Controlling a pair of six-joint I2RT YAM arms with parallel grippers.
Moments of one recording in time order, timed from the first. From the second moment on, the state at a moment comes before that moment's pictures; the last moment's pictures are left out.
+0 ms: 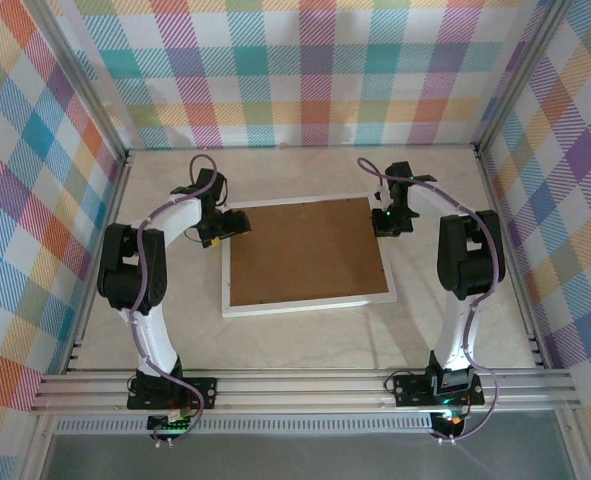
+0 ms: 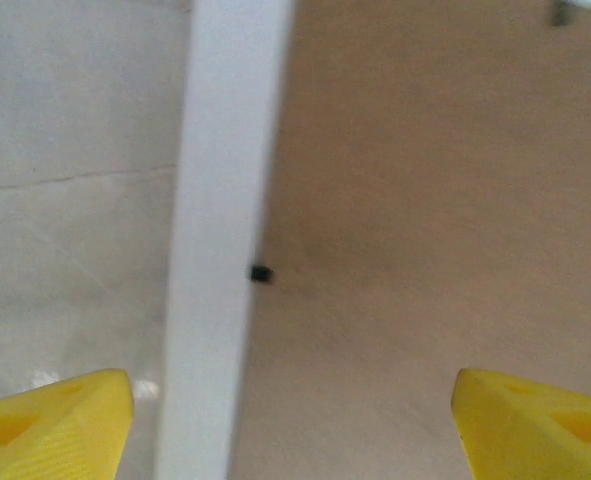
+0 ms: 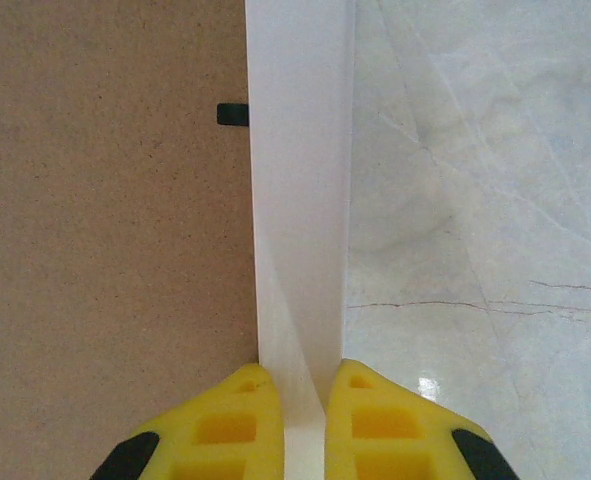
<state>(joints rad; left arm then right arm) -0.18 1.87 1.35 -0.71 0.15 -0.49 0.18 2.01 1.47 -0.83 -0.15 0.09</state>
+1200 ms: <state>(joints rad) -0.10 1.35 0.77 -0.73 0.19 -0.58 0.18 2.01 1.47 -0.83 -0.16 0.13</state>
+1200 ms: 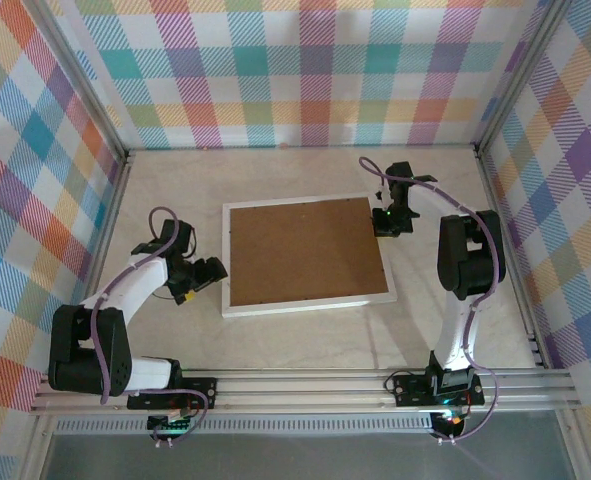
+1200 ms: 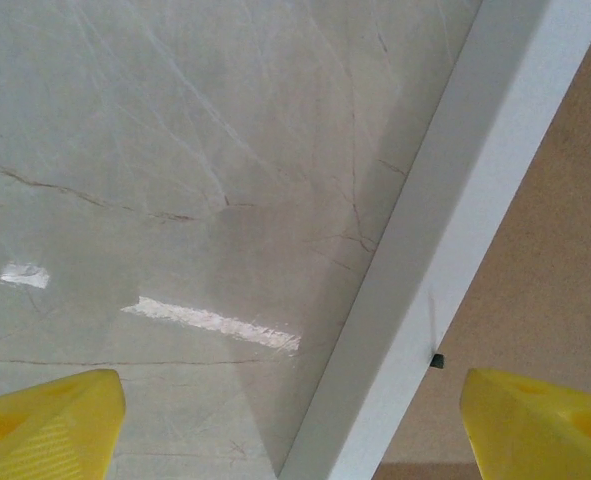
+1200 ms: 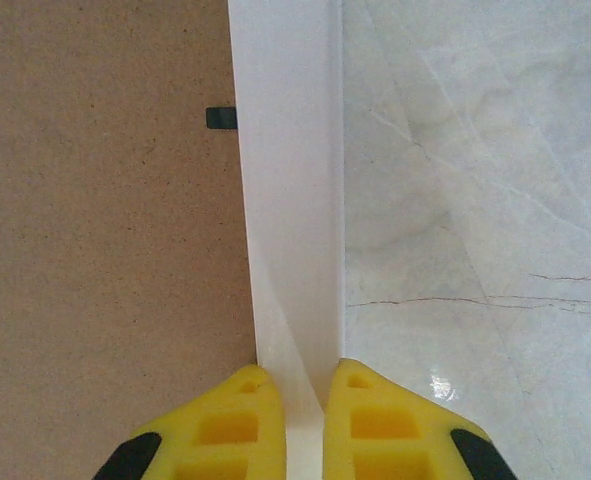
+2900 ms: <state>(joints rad) -0.36 1.63 0.92 -0.82 0.02 -0.60 0.18 2.01 1.46 -0.78 -0.13 0.13</state>
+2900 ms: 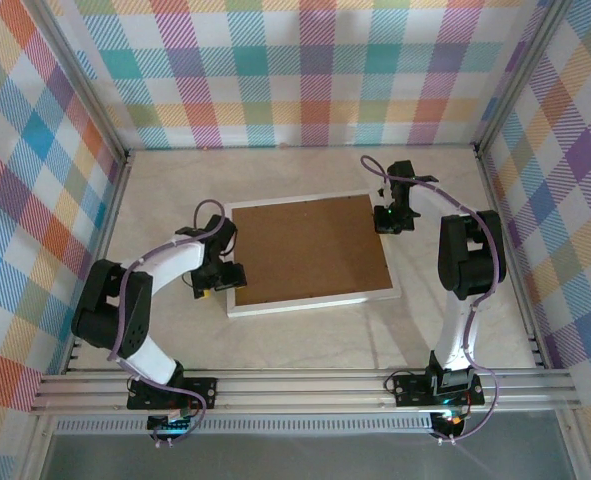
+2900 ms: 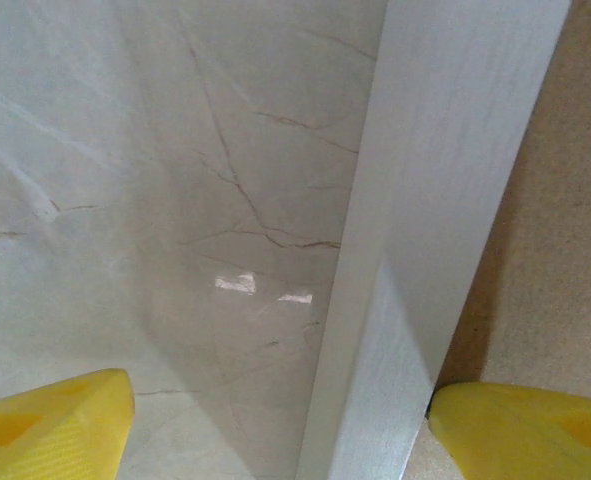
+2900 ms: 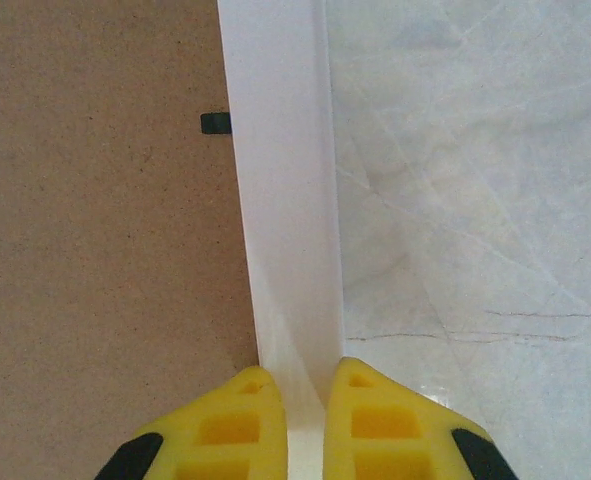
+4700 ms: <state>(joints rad) -0.10 2.34 2.04 -0.55 0.24 -0.51 0.36 1.58 1.05 -0.96 -0.14 0.37</state>
